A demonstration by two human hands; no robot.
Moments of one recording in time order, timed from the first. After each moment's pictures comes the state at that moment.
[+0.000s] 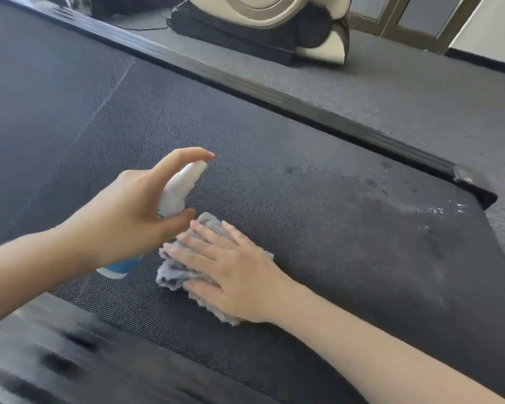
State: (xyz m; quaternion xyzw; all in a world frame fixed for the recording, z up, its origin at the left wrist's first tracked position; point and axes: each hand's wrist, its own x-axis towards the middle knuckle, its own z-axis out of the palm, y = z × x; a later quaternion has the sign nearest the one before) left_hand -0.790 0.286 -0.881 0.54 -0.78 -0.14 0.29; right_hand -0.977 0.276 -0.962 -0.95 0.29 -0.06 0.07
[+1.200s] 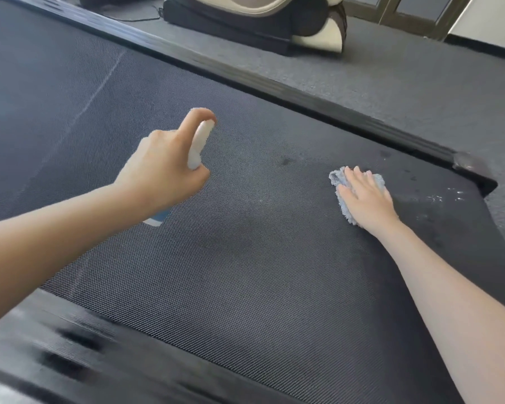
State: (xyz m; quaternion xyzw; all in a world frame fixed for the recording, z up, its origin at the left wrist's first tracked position) left_hand -0.819 0.229 -0.889 0.61 -0.73 -0.03 0.29; right_hand -1.164 0.149 -0.974 -0.69 0.72 -0.05 0.07
